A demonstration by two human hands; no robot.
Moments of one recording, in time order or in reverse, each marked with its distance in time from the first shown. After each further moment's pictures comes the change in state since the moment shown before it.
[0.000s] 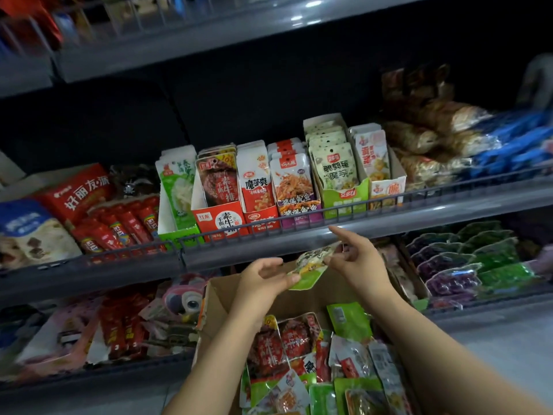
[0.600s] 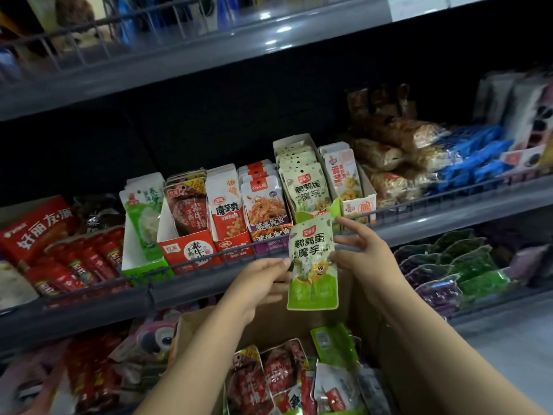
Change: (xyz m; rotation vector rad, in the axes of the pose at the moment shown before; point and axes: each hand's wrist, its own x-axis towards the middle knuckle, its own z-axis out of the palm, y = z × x) left_hand 0.039 0.051 0.036 -0.015 -0.276 -0.106; right_hand 0.029 -0.020 -0.055 0.324 0.043 0.120
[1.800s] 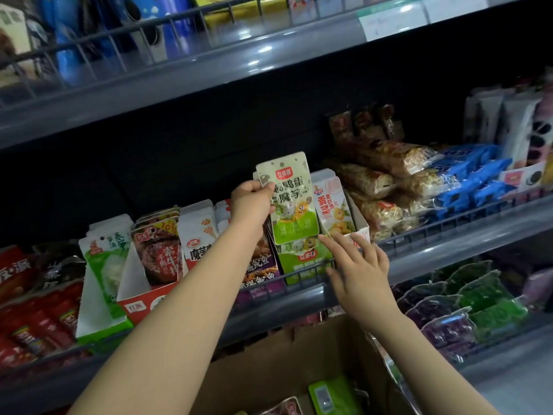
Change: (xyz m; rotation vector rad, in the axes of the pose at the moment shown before) left_hand 0.113 0.151 0.030 -0.108 0.371 0.387; right_hand 0.075 0.046 -0.015 -1.053 0.222 -0.592
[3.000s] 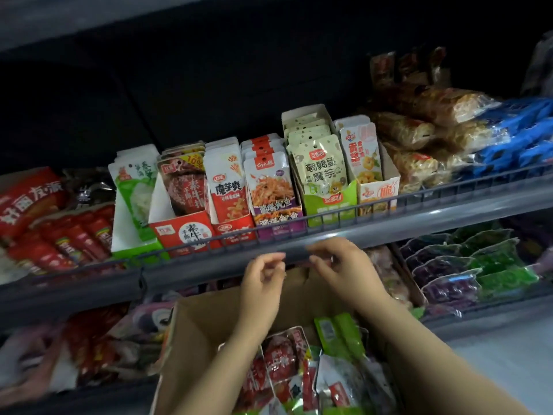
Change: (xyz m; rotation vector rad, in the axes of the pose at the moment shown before) left_hand -0.139 -0.166 -0.082 0.168 -0.075 0.079; right_hand -0.048 -0.046 0.013 0.436 -0.268 -0.018
